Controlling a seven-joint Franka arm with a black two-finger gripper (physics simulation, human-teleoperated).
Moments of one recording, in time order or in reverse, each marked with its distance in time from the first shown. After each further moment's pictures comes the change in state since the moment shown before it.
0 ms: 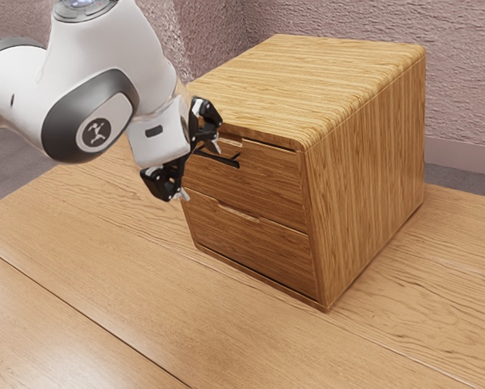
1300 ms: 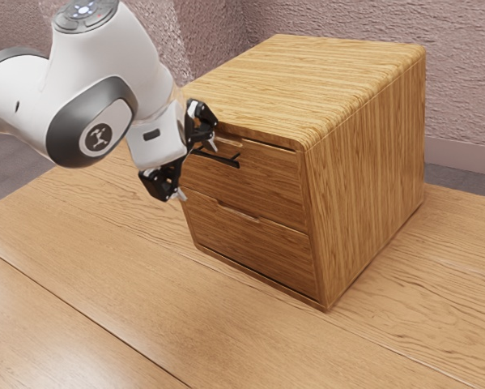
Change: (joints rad) arm 0.023 0.015 0.014 -0.023 0.001 0.054 0.017
